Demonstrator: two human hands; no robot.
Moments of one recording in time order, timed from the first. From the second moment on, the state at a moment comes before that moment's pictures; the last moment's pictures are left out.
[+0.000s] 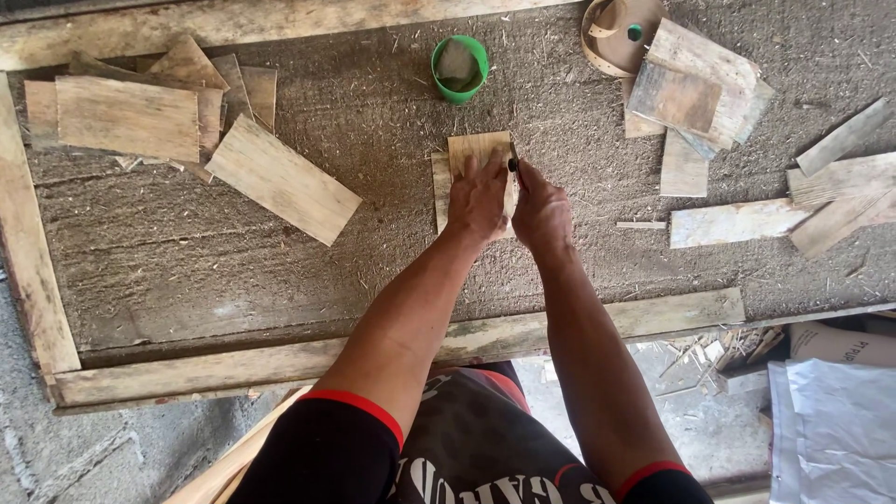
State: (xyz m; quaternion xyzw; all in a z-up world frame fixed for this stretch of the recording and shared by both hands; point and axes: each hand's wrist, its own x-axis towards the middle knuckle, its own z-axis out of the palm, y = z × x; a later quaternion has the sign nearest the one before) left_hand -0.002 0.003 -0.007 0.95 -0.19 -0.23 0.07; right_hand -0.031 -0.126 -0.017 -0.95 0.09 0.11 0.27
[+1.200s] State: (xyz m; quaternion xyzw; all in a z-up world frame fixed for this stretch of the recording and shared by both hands) left_hand -0.005 -0.001 0.030 0.92 -0.18 -0.34 0.06; right_hand -0.139 -0.186 -0.014 -0.98 0.17 0.07 0.13
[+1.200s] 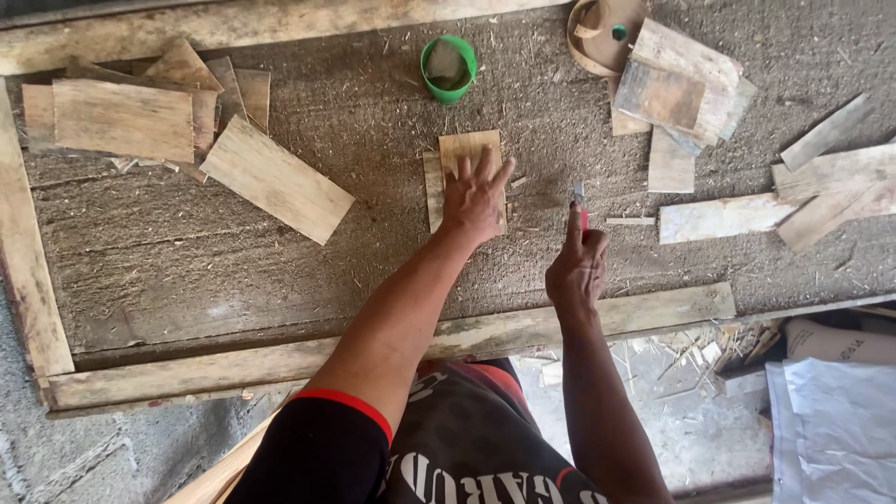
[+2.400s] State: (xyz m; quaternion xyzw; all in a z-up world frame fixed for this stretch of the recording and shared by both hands) left_hand -0.065 0.074 -0.045 0.98 -0.08 -0.16 0.10; right_hand -0.001 -0.154 -0.025 -0.97 -0.07 0.13 0.19
